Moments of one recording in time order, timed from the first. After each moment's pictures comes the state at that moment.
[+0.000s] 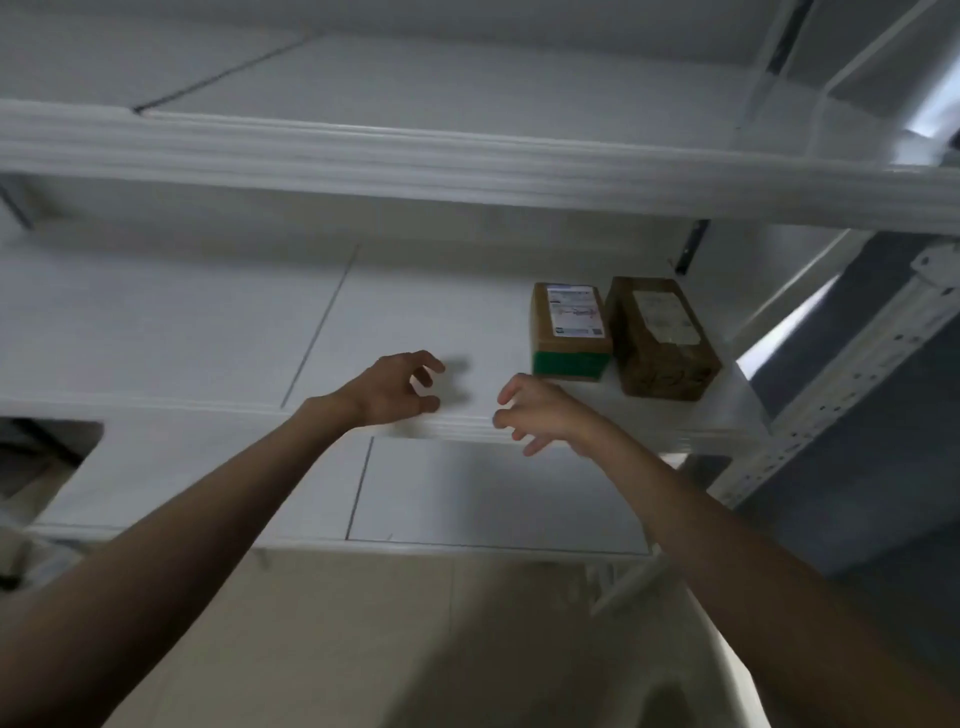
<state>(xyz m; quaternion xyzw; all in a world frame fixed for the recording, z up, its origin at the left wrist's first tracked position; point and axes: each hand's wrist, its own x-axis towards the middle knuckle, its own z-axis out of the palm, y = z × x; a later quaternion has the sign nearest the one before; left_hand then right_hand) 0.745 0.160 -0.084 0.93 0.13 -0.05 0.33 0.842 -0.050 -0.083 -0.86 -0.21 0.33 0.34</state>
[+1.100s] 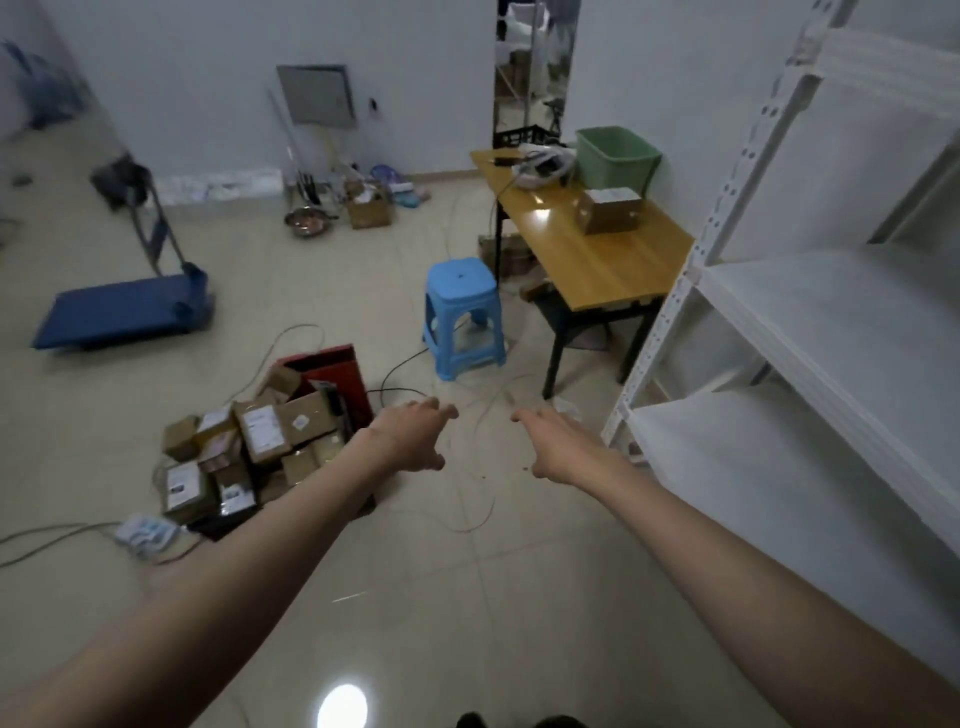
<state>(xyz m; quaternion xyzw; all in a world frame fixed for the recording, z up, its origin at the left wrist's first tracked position) 0.012 0.366 -0.145 0.74 0.65 -0.11 0.13 0.224 0.401 -0.148 -0.51 -0.83 0.16 -0.12</state>
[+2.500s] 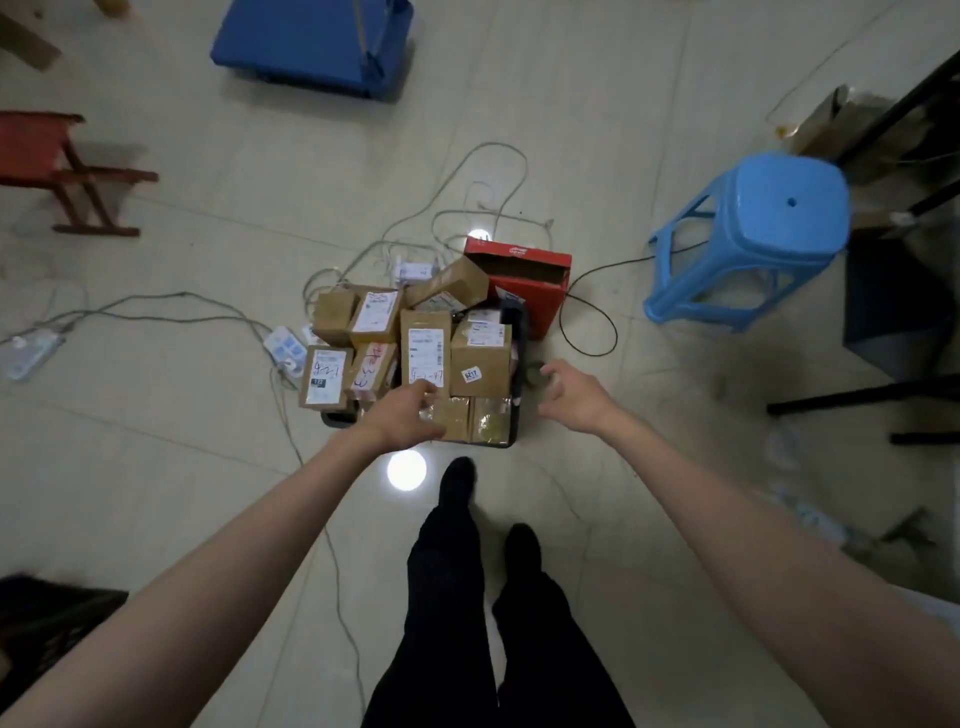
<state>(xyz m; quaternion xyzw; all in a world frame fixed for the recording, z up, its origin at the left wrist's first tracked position) -0.468 0.505 -0.366 0.30 0.83 0.08 0.46 -0.305 0.694 -0.353 -0.42 -0.76 0.44 -0.23</state>
